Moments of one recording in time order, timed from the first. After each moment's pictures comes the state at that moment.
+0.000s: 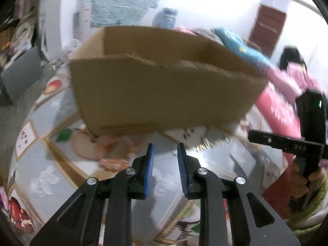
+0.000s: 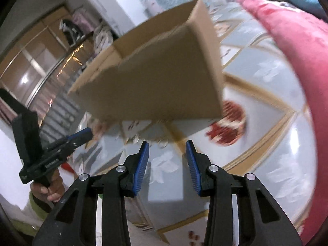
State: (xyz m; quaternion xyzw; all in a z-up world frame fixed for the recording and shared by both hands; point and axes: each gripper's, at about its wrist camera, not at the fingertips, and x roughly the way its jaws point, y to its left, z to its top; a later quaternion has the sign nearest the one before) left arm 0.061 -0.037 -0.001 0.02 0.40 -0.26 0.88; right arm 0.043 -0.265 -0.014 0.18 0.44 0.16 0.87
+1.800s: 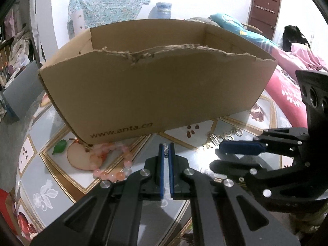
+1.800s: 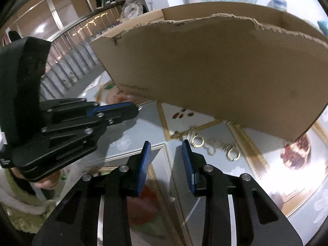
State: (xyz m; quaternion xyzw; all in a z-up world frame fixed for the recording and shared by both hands) left arm 0.076 -0.052 -0.011 0.08 0.40 -0.24 0.88; right arm 0.053 -0.175 -0.013 0.03 0.43 0.21 0.88
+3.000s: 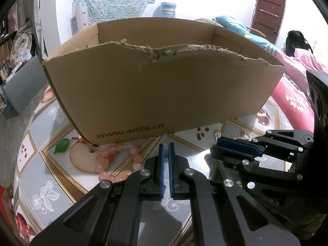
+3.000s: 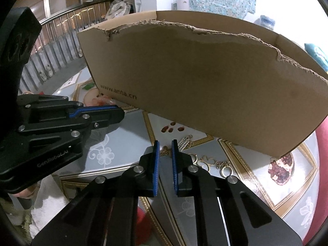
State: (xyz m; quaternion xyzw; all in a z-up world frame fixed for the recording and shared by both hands) left arm 0.084 -0.038 -0.014 0.07 0.41 -0.24 0.88; right arm 0.059 -0.150 -0.020 -0.04 0.41 0.13 0.90
